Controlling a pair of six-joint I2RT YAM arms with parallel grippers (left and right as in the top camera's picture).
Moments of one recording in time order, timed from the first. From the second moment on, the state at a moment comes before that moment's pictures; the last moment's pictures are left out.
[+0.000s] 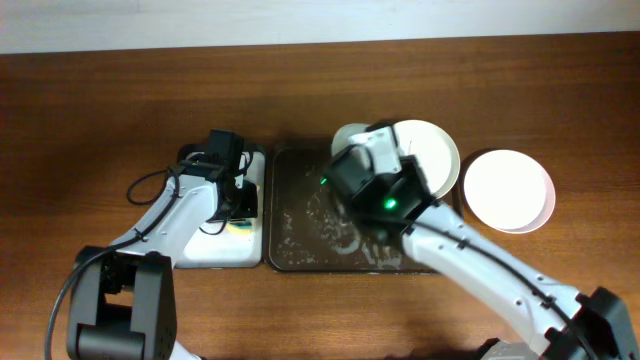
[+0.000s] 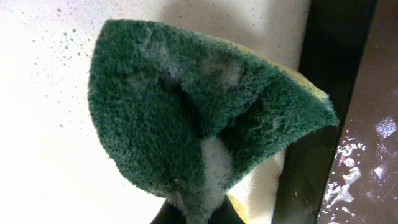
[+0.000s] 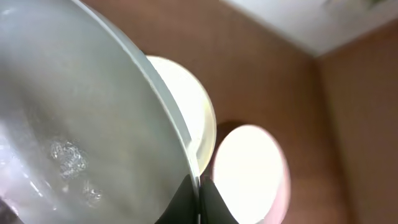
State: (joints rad) left arm -0.19 1.74 1.07 -0.72 -0.01 -0.21; right arm 0.67 1.55 1.21 -0.81 0.85 0.31
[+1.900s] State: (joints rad) left arm -0.19 1.74 1.07 -0.69 -0.01 -0.21; right arm -0.07 1.74 1.03 -0.64 -0.23 0.34
